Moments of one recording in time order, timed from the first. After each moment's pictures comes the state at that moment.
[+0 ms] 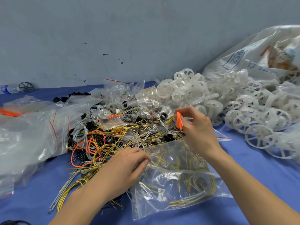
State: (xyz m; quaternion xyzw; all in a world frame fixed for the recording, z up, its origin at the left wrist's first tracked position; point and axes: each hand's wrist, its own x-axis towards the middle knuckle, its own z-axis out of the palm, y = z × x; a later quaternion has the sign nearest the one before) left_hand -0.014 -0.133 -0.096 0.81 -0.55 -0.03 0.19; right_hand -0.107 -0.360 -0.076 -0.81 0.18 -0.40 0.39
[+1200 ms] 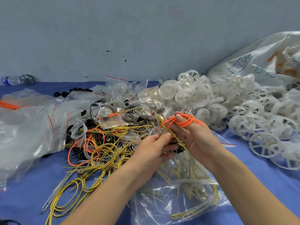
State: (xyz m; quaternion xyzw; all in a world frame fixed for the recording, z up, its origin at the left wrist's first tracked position) left_hand -0.037 -0.221 -0.085 0.56 -0.18 -0.39 0.71; right_hand -0.104 -0.341 -0.057 -0.47 0.13 -0.22 0.85
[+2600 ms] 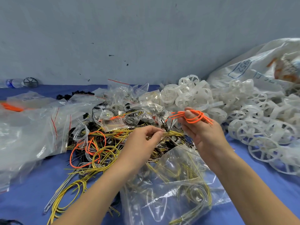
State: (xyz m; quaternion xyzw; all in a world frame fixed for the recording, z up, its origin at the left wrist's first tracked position) left_hand -0.013 -0.198 -0.069 0.78 -0.35 -0.08 0.52; right_hand -0.111 -0.347 -0.046 -0.50 0.14 -0.34 0.79
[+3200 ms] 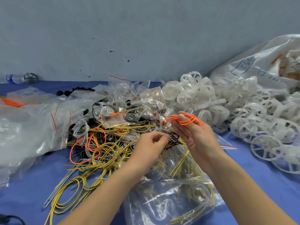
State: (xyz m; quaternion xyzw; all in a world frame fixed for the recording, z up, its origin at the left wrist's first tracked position) left_hand -0.024 -0.217 -0.087 0.74 -0.29 -0.18 0.59; right_hand -0.100 -0.338 -0.064 -0.47 0.15 -0.30 0.82
